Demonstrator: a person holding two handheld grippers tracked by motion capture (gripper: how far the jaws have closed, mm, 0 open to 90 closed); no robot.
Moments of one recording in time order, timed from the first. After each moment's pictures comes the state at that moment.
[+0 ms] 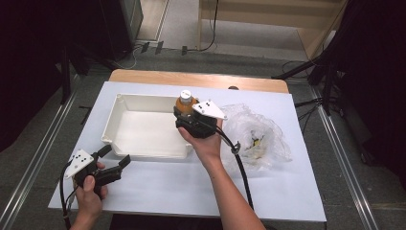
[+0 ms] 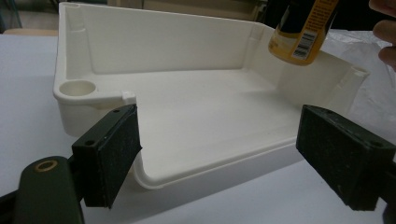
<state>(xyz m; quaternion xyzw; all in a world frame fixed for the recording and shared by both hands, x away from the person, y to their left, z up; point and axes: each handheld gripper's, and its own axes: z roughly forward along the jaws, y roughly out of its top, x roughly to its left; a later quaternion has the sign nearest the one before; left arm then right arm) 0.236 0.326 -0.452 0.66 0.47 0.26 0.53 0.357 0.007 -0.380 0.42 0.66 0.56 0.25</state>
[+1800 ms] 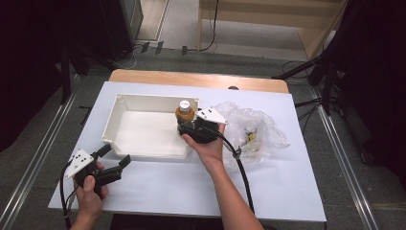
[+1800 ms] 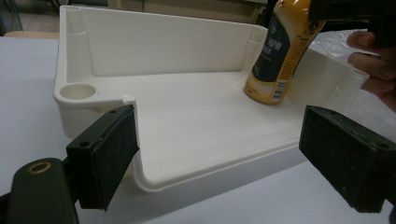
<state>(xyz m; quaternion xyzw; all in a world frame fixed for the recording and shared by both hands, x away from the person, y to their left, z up) 0.236 0.325 -0.452 0.66 0.46 0.26 0.54 0.362 -0.001 -0.412 0.44 0.68 0.54 0.23</state>
